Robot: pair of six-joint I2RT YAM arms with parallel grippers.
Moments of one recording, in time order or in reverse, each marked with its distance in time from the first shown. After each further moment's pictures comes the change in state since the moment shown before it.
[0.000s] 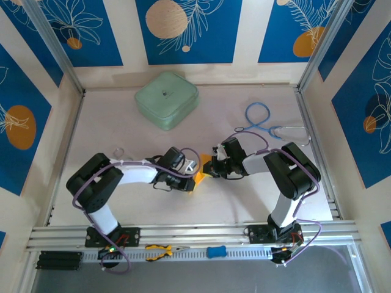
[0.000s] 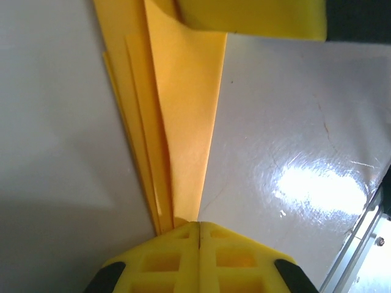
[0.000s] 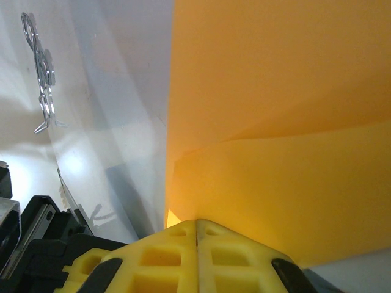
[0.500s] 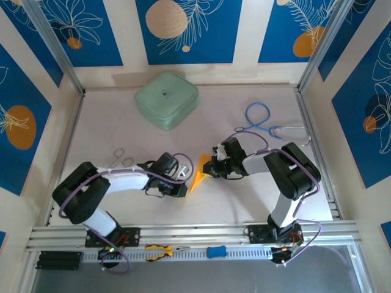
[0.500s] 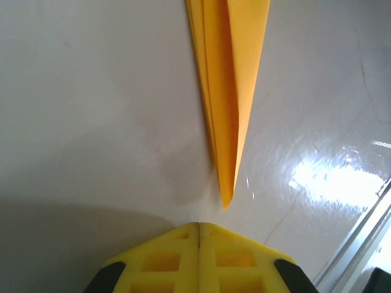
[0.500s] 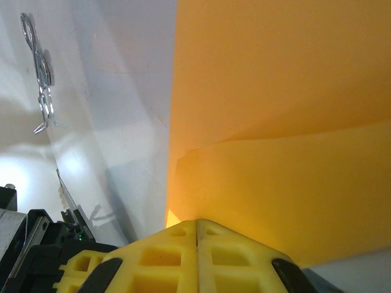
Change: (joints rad) left arm -0.002 -0.158 -0.113 -0.079 -0.051 -0.008; right arm 0.000 -0.002 0.000 -0.001 0.004 0.000
